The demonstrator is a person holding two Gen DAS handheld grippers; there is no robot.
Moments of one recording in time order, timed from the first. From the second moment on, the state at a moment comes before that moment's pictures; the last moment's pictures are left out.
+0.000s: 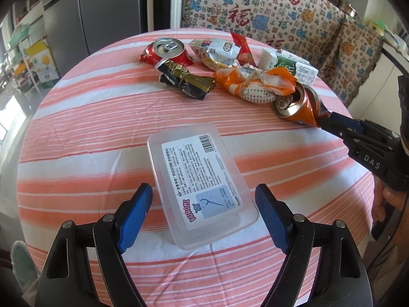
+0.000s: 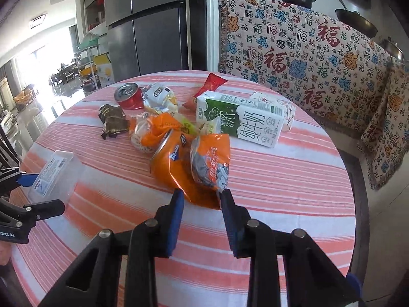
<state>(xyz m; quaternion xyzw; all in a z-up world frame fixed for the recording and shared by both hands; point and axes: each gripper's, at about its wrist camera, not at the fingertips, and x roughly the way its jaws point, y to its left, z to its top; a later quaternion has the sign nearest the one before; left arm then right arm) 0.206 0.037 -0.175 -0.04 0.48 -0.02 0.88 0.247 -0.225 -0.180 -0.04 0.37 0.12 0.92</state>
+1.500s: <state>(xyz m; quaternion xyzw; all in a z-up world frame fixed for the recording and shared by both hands) 0.202 0.033 -0.180 -0.03 0.49 -0.02 0.87 0.252 -0.236 -0.194 0.13 0.39 -0.08 0.91</state>
